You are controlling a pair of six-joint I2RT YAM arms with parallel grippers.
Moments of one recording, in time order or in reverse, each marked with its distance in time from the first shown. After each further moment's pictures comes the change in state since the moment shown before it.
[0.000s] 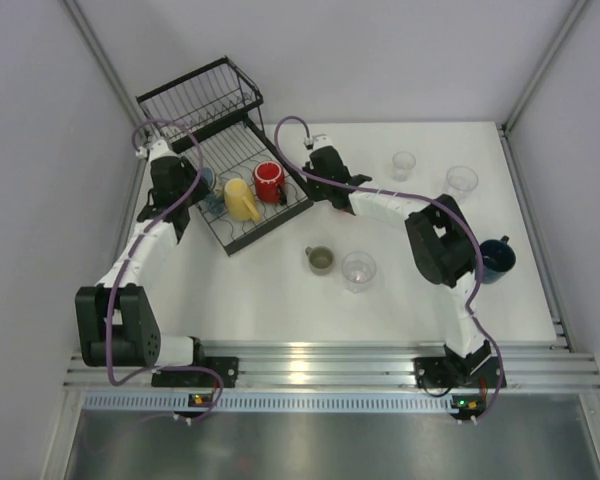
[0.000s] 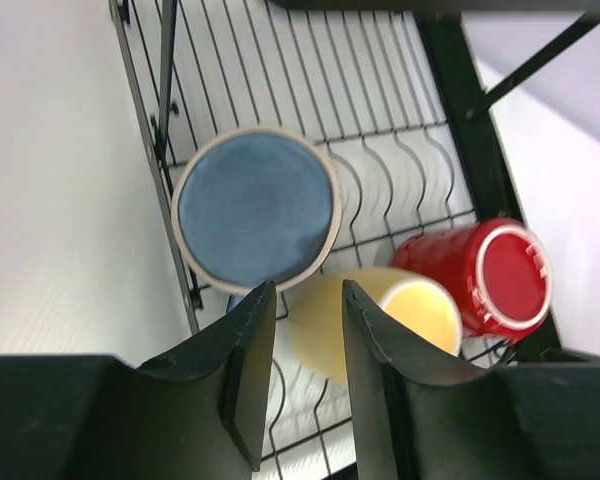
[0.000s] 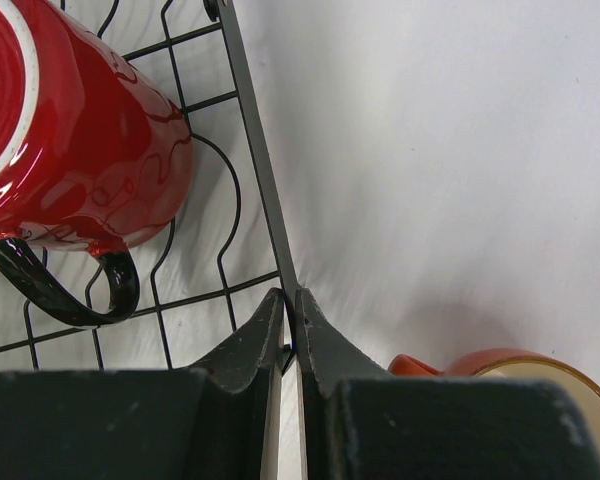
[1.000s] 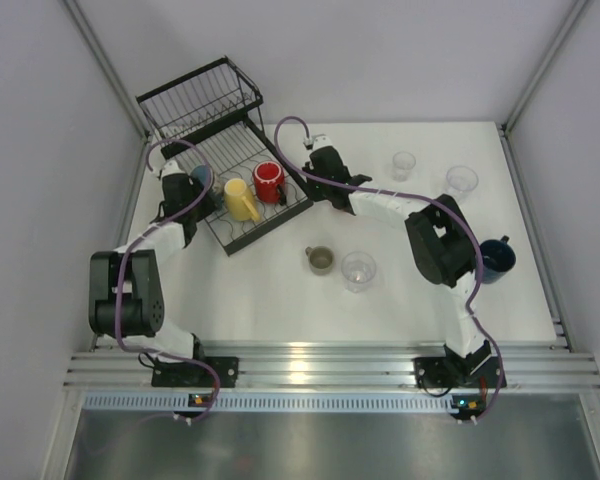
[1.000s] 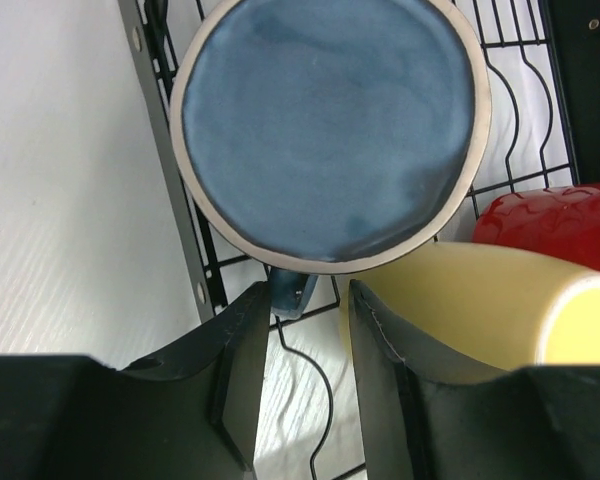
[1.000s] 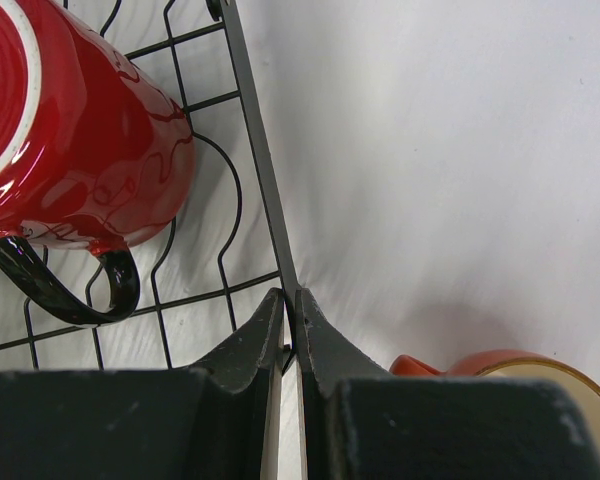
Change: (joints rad) left arm 0.034 0.179 -0.160 0.201 0.085 -0.031; right arm 0.000 0.000 -0.002 0.003 -0.005 -0.005
